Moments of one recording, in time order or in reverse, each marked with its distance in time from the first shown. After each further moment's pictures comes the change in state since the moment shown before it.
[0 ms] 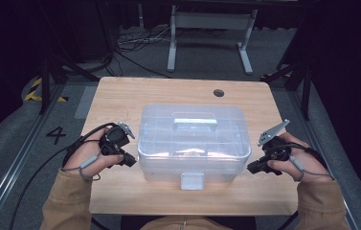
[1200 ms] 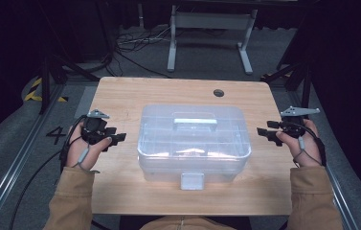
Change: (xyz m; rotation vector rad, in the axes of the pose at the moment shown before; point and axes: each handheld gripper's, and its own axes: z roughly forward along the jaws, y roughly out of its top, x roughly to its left) left arm 0.065 -0.032 0.015 -0.422 0.253 -0.306; right arm -0.099 -0.028 -0.002 -0.454 -0.432 0.277
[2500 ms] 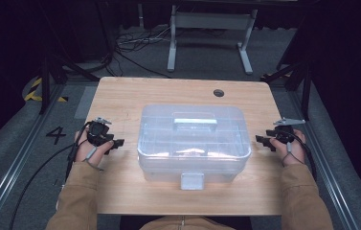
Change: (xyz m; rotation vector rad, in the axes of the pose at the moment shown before) left arm 0.042 -0.030 0.060 0.101 0.045 -0.064; right arm -0.043 -0.060 0.071 0.059 -0.070 0.061
